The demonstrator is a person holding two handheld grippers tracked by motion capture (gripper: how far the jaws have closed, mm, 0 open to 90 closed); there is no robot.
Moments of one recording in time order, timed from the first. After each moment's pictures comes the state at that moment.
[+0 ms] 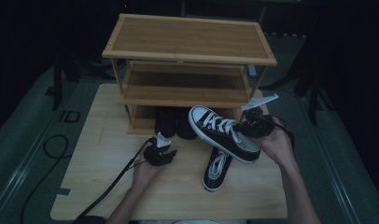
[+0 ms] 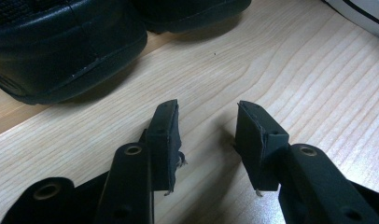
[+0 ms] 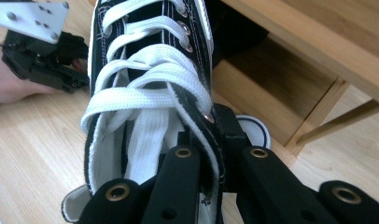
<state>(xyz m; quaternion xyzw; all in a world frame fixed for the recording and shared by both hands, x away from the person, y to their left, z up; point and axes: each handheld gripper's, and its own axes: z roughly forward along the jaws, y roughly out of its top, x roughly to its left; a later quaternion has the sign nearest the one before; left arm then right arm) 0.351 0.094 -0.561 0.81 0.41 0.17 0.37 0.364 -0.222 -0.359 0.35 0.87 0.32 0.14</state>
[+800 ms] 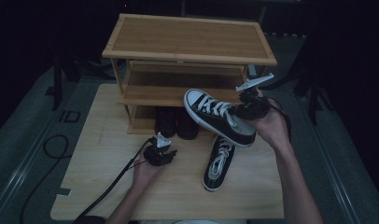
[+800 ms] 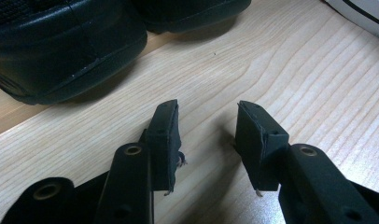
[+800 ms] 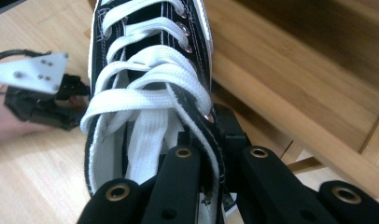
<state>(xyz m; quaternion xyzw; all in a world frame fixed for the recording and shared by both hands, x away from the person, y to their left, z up) 0.351 0.094 -0.561 0.81 0.41 0.17 0.37 0.392 -0.200 -0.321 0.36 0.86 0.32 0.16</state>
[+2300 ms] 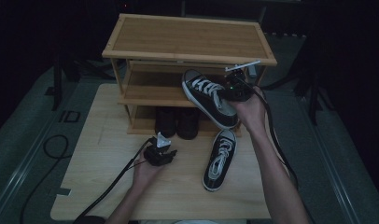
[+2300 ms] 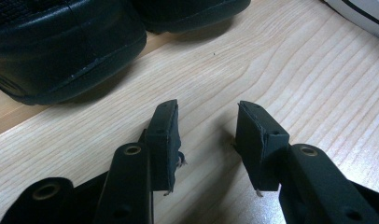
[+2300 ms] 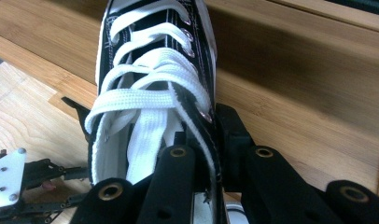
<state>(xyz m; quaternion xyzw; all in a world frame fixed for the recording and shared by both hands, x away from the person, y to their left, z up) 0.351 0.094 -0.561 0.82 0.41 0.17 0.37 0.440 -0.165 -0.322 0.45 0.80 0.34 0.17</state>
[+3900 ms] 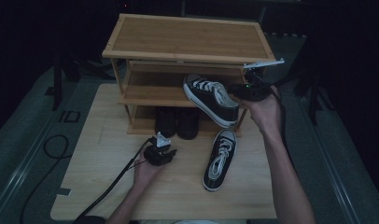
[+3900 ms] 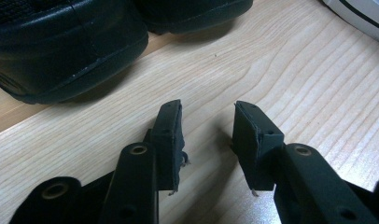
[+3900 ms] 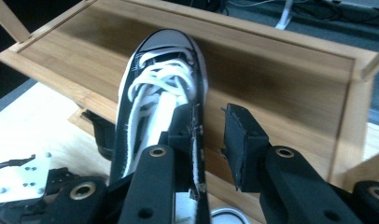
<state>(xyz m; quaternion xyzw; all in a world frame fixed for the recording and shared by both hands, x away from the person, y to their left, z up) 0.352 0.094 -0.561 0.81 0.41 0.17 0.37 0.420 -0.201 -0.298 0.44 0.78 0.40 0.19</state>
